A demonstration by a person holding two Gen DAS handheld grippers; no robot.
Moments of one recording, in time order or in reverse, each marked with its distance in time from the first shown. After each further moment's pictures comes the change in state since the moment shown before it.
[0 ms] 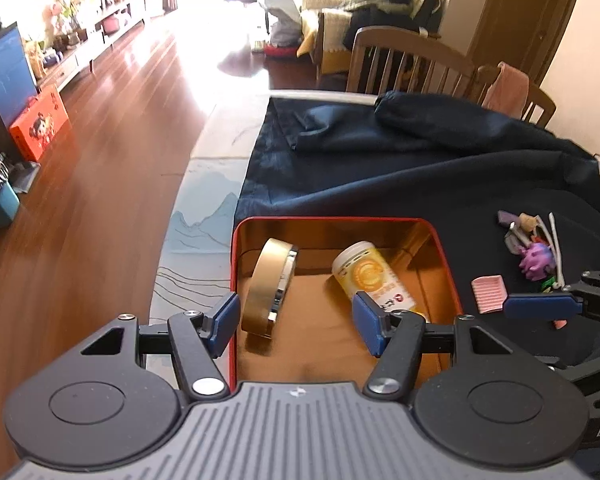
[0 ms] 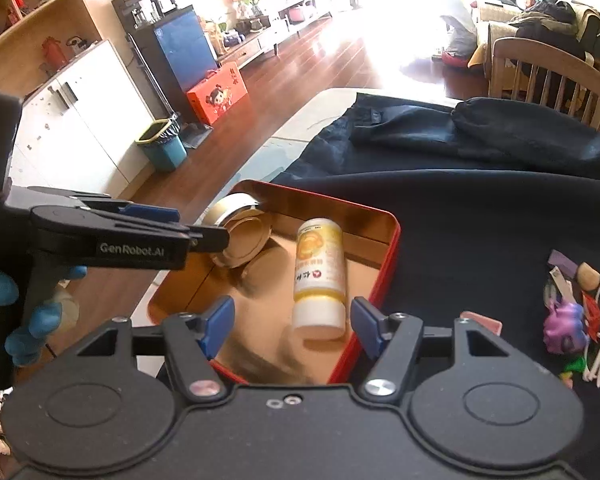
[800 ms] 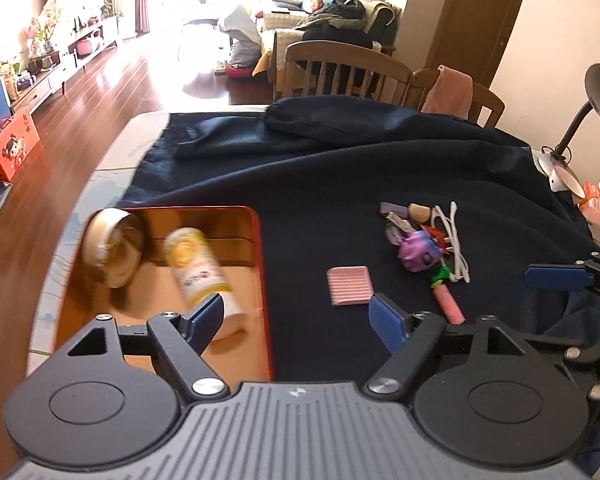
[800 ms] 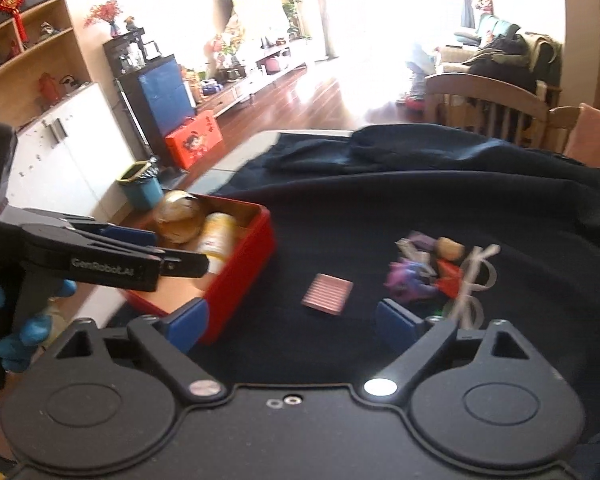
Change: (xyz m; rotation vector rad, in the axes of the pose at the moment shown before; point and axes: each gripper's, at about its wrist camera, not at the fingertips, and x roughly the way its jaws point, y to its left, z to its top) left arm -0.017 -0.153 -0.036 0.031 -0.058 -0.068; right arm -0.099 -0.112 -0.081 -0.004 -0.160 -0.089
